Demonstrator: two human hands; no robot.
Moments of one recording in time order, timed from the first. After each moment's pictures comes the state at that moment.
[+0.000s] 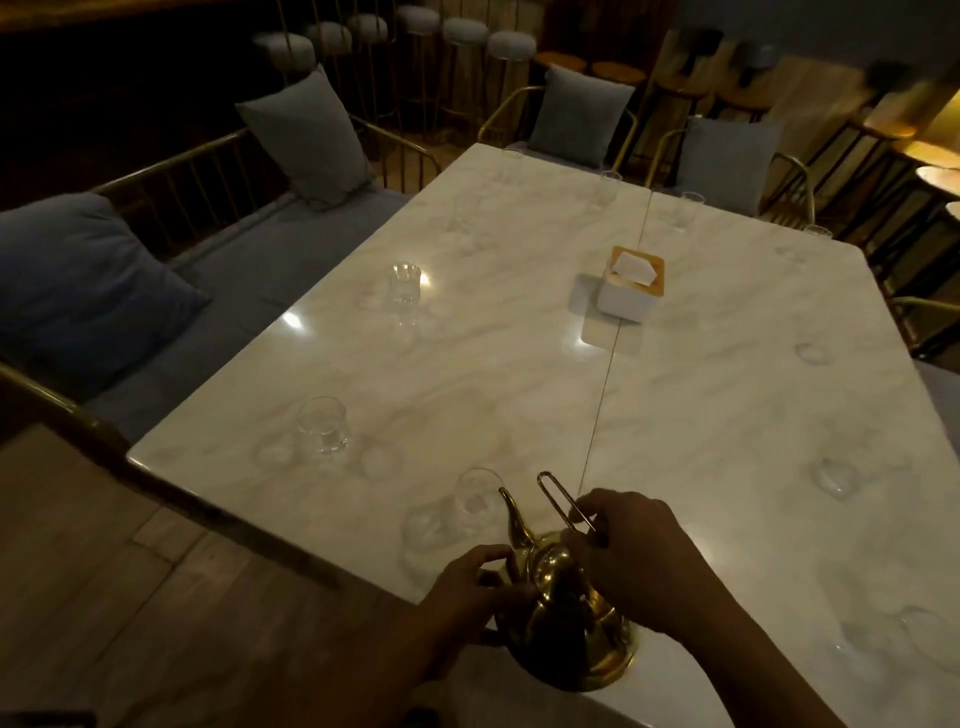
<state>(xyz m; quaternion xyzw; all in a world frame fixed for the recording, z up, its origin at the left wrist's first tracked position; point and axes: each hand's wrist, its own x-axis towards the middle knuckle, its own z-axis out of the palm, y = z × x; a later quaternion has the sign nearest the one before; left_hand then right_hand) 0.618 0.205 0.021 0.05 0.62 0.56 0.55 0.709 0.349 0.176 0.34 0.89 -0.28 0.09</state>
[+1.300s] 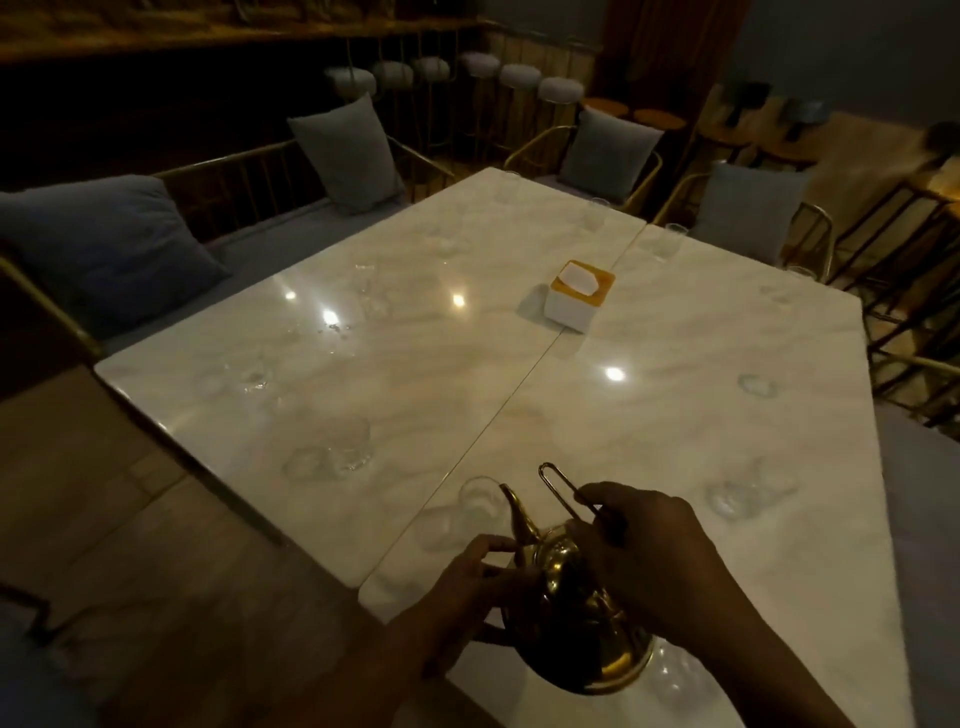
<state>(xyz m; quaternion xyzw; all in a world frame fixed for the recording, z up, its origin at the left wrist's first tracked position) 0.820 0.379 0.056 0.01 0.58 0.63 0.51 0.904 0.531 0.202 0.22 0.93 -0.31 0.01</state>
